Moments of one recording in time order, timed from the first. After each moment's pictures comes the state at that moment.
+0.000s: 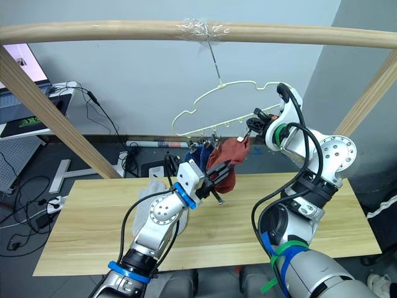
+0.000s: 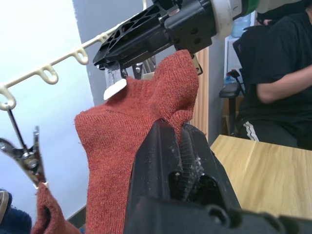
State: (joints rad) left arm -0.32 0.13 -0.27 0.12 0.04 -0.36 -0.51; right arm -1.06 0.06 -0.80 -0.12 0.50 1.61 -0.08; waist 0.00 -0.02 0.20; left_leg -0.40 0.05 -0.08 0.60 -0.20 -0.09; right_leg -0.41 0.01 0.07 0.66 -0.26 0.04
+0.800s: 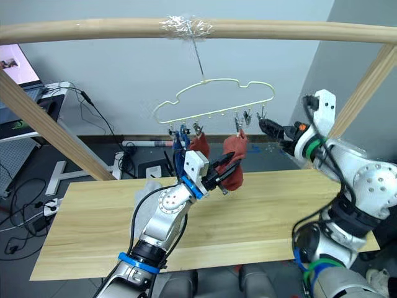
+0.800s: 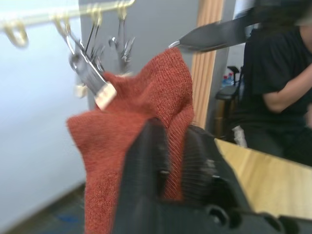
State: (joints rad) left arm -0.40 0.06 -0.22 0.18 -0.11 -0.11 -0.53; right arm -0.74 -0.26 -0.56 -0.49 0.89 1.60 -0.06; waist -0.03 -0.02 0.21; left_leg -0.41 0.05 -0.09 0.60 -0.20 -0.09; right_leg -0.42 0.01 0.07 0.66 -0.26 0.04
